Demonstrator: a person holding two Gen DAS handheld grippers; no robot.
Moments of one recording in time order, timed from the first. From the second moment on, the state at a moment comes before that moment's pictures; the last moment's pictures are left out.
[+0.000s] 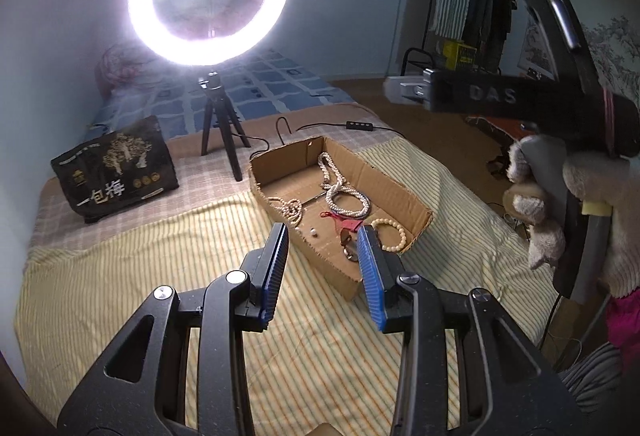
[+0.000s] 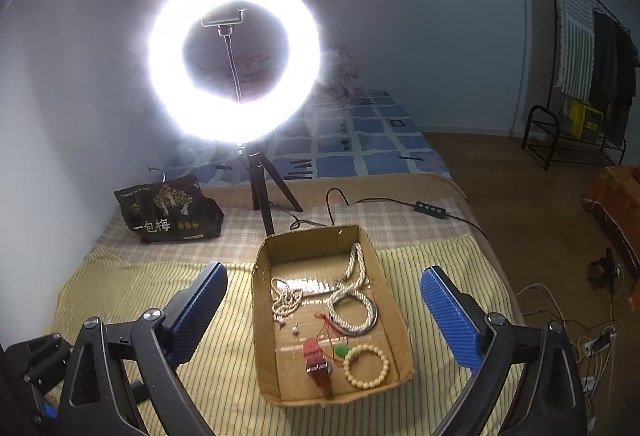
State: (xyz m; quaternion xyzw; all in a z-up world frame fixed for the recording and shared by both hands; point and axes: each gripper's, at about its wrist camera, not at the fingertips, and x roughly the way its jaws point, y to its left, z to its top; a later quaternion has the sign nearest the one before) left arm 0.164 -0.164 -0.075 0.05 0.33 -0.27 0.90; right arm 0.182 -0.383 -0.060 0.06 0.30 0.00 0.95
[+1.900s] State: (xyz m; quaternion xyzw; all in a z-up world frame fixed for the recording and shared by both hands) left arm 0.117 -0.134 -0.059 0.07 0.28 -0.21 0.94; right arm 0.093 -0.391 -0.102 0.09 0.25 -0.08 0.96
